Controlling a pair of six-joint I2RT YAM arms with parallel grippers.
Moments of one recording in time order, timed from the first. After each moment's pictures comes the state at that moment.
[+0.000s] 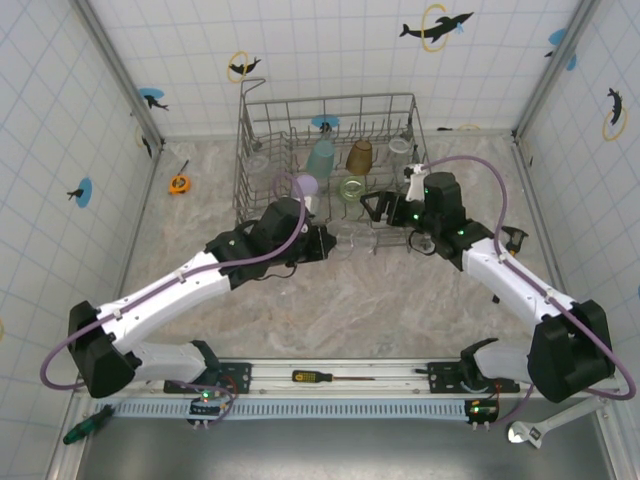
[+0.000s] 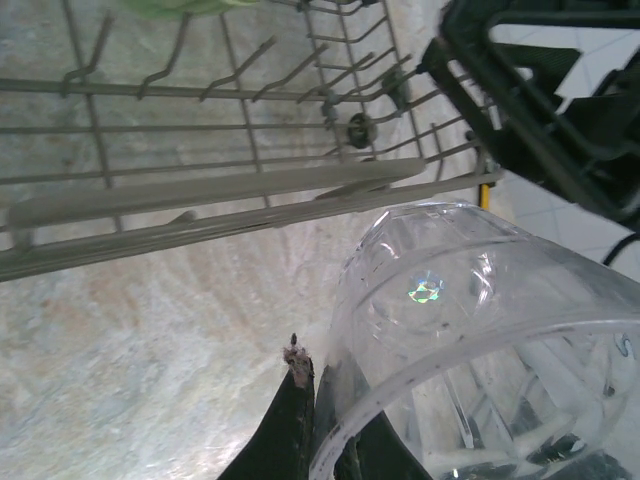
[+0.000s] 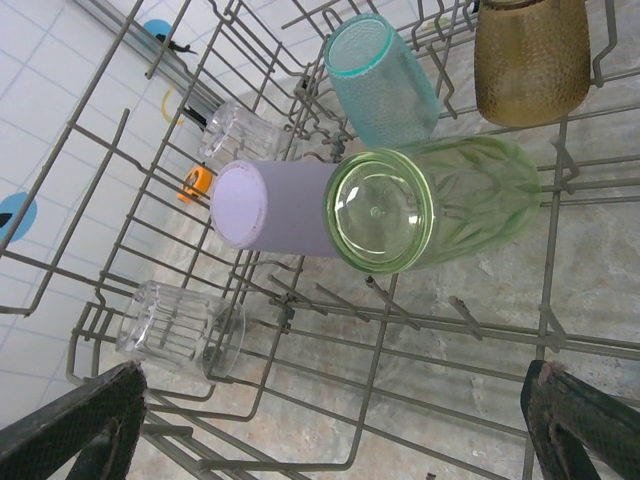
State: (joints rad) left arm -0.91 1.26 1.12 -0.53 0.08 -0.84; right arm 0.44 1.26 0.87 -0.06 -0.33 0.55
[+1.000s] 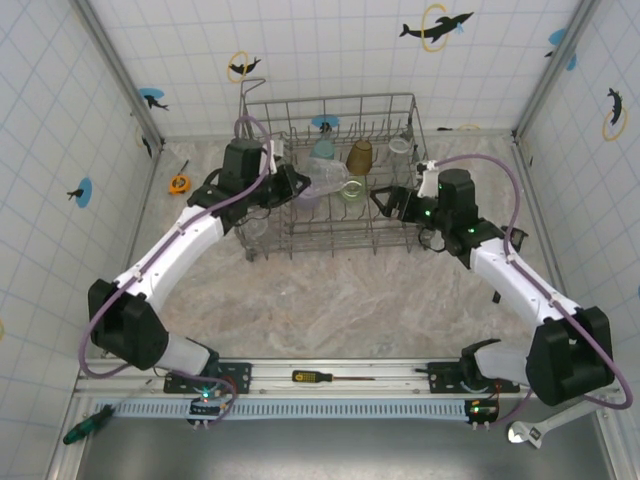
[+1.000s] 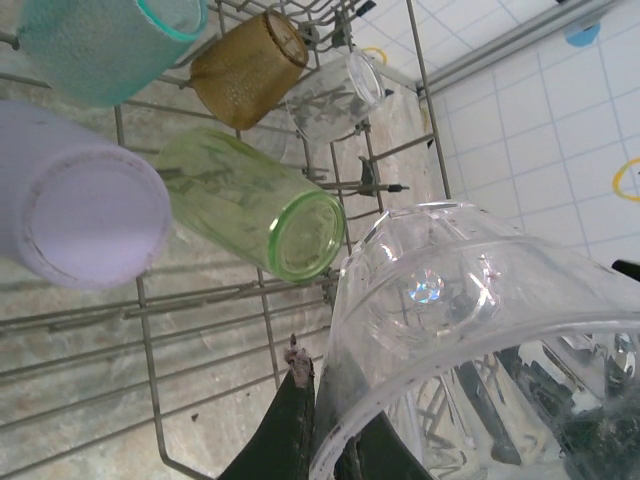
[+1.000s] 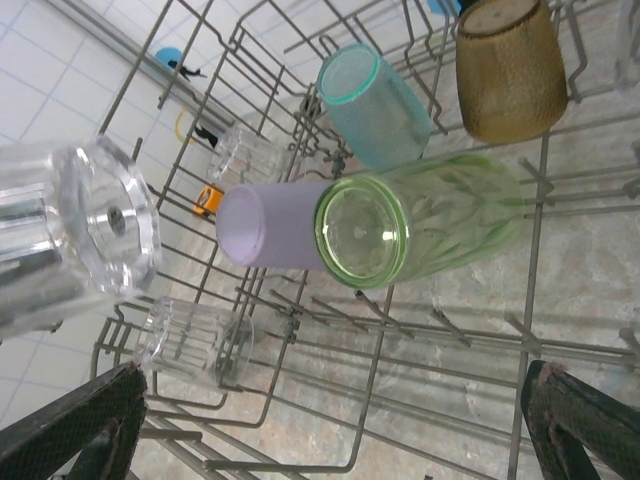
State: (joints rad) left arm -0.46 1.46 1.27 -0.39 0.42 -0.73; right arm 0.35 1.26 0.86 -0.06 -0.43 0.56
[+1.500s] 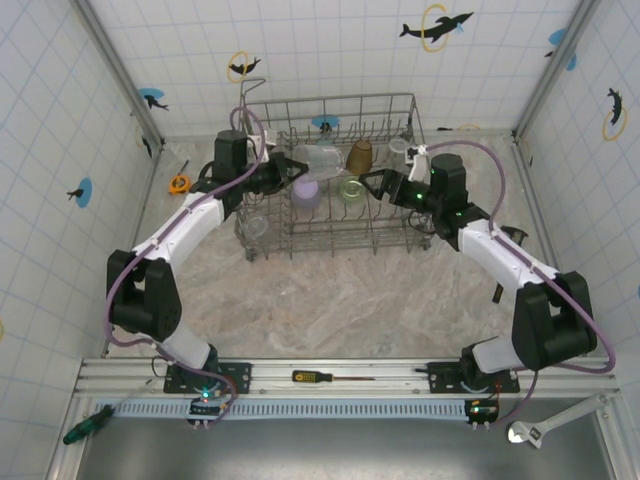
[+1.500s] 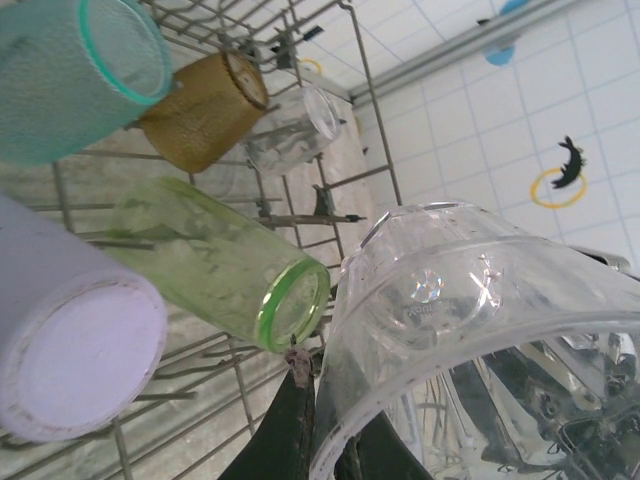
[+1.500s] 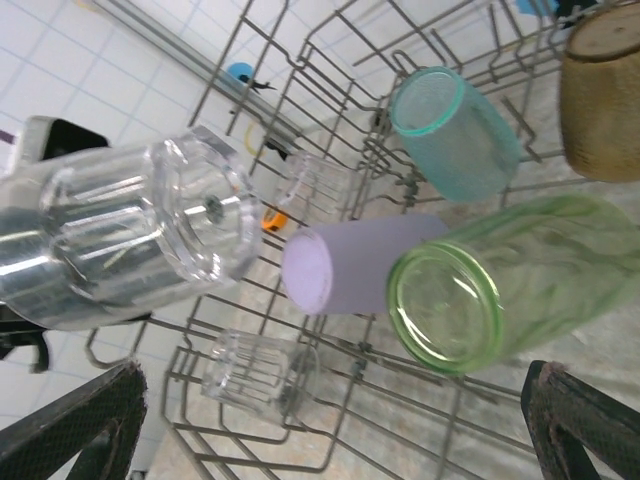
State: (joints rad) left arm -0.31 1.63 1.26 -0.12 0.73 -0.74; right arm 0.34 1.44 0.95 0.16 -0.58 0.68
